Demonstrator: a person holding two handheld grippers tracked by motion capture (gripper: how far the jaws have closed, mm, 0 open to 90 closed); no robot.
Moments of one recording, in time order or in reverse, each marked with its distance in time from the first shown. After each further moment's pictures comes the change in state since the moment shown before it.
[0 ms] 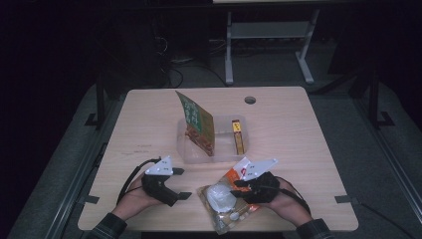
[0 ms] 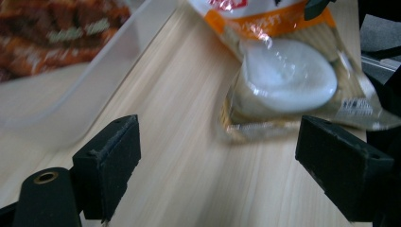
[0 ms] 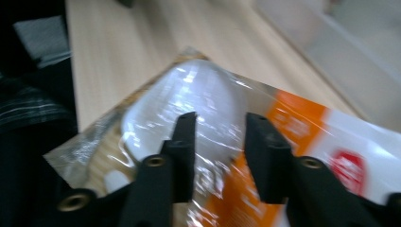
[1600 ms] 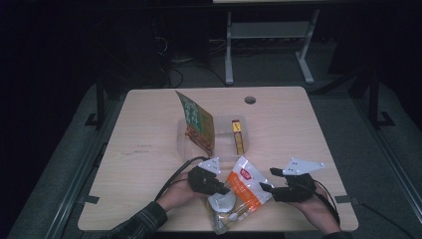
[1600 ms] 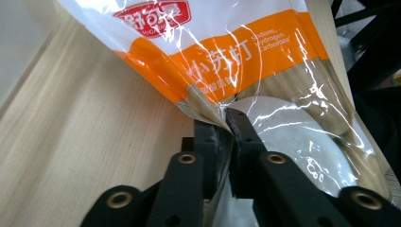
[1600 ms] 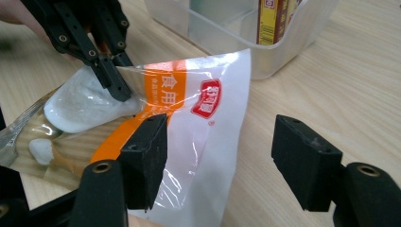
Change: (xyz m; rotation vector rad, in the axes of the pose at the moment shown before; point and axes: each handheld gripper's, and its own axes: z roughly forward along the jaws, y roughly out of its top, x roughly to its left) left arm -0.011 0.045 0.103 0.110 -0.227 0.066; right arm -0.023 -0.051 -0.056 -0.147 -0.227 0.169
